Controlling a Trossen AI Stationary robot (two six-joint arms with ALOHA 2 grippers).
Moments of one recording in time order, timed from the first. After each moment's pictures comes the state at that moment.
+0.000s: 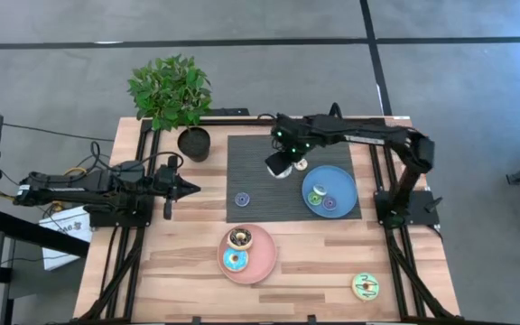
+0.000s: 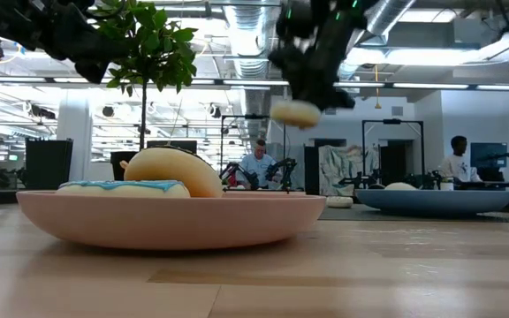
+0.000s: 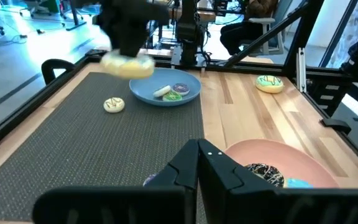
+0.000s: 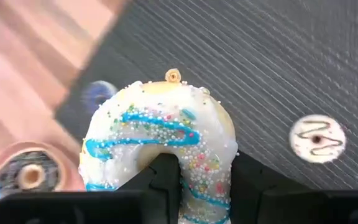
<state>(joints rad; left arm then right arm) 0.03 0.39 0.35 -0.14 -0.01 -0.07 -0.30 1.77 1.52 -0.92 -0.11 0.53</state>
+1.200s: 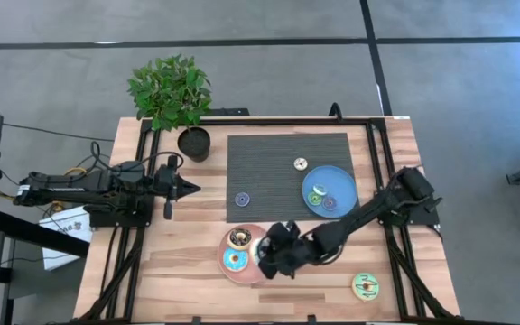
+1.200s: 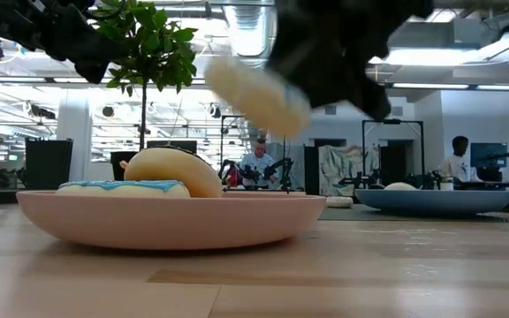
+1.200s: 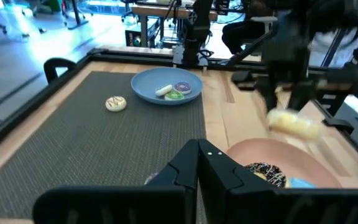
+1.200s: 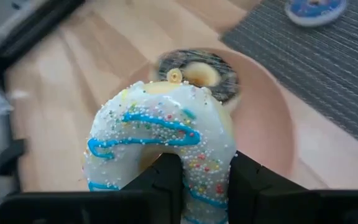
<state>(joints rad) 0.03 0.39 0.35 -0.15 -0.01 -0.07 0.49 1.90 1.25 -0.21 0.49 1.00</state>
